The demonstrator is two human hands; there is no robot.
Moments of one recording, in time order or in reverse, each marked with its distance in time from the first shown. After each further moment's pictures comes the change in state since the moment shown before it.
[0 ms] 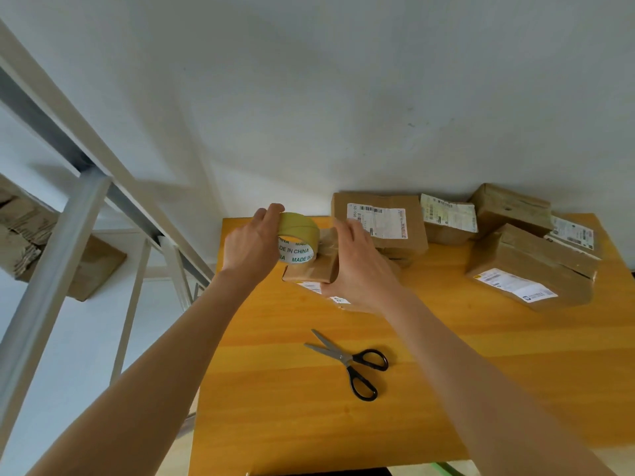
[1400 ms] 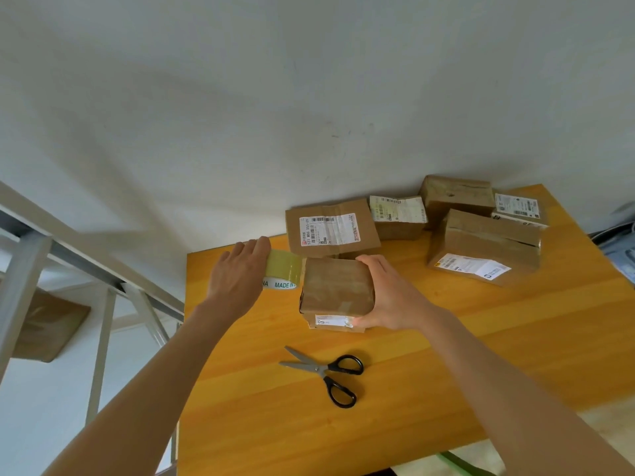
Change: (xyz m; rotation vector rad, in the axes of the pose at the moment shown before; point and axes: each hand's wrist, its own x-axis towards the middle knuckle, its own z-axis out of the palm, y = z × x) left_hand -0.010 0.067 -0.009 0.211 -0.121 0.222; right_hand -0.078 0.121 -0.005 0.215 -0.064 0.151
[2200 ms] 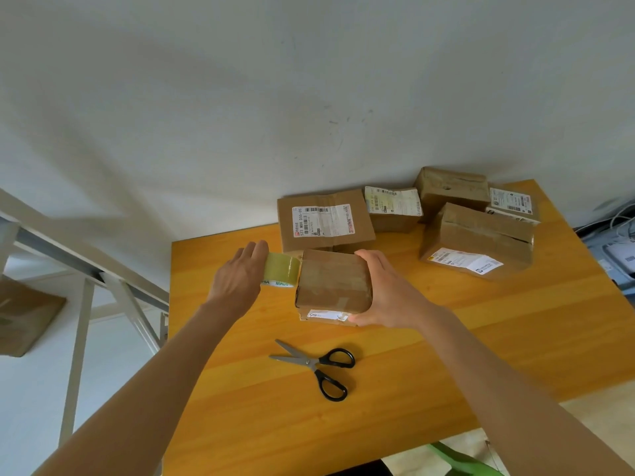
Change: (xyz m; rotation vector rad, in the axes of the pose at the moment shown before) left_hand 0.003 -0.003 0.044 -0.156 -0.097 -0.027; right_hand -0.003 0.001 -0.001 -0.013 -0.020 0.016
